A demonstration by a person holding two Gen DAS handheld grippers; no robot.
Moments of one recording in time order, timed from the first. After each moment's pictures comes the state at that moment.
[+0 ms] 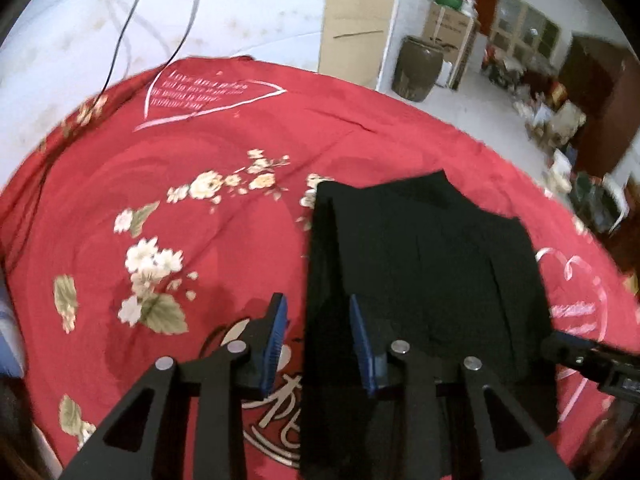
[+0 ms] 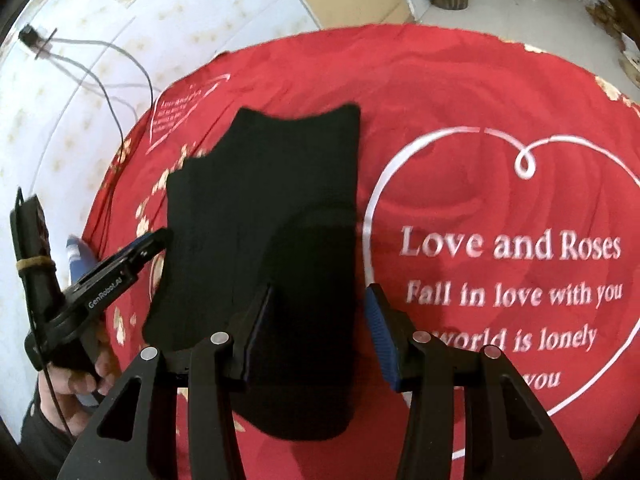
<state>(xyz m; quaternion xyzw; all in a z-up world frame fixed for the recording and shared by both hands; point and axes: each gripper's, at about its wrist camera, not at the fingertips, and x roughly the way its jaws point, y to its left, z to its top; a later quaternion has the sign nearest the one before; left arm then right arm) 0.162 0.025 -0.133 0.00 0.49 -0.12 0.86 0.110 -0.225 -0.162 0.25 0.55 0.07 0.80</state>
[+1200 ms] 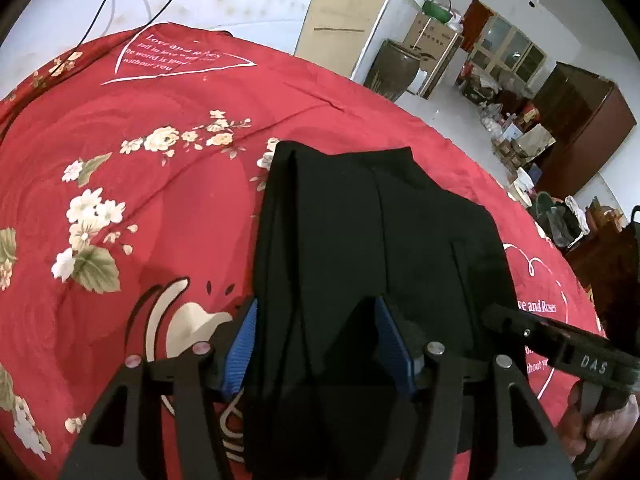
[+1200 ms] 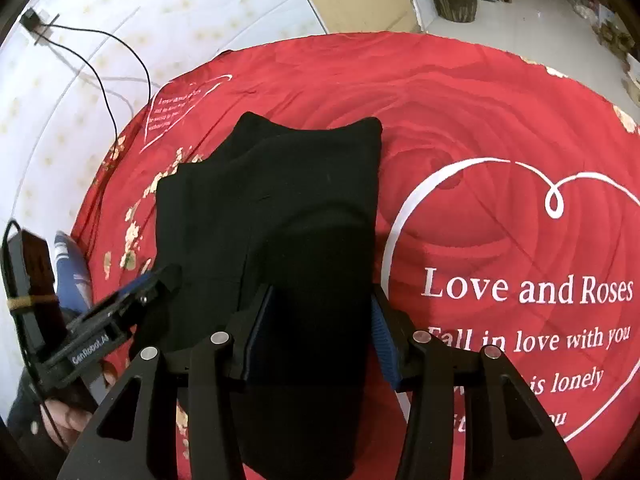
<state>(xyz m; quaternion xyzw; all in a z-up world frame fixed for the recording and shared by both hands) 0.156 0.016 -0.160 -0.06 0.50 -0.18 0.85 0.129 -0.208 -0.167 0.20 0.55 0.06 0.81</state>
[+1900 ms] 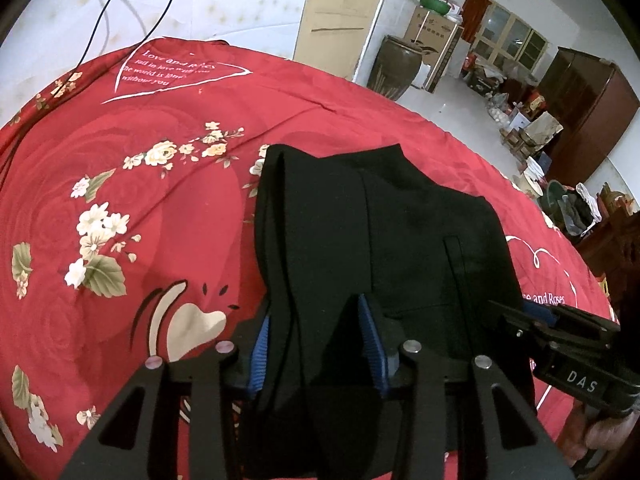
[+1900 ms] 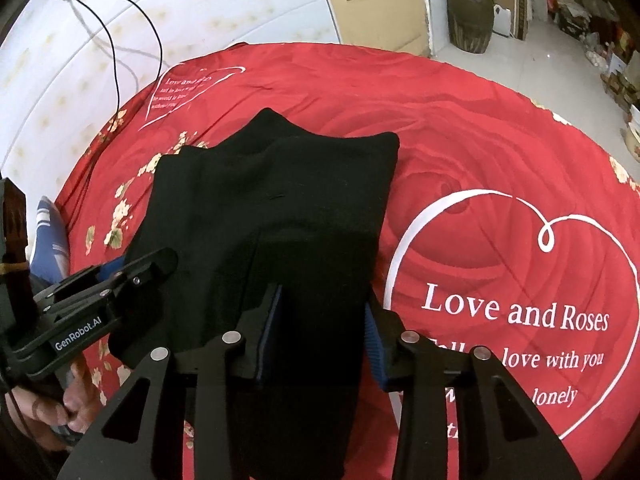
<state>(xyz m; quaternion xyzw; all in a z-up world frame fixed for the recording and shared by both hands) 0.149 0.002 -0.150 -0.02 0.49 -0.16 0.85 0.128 -0.188 -0.158 0.13 0.54 0.06 0.83</state>
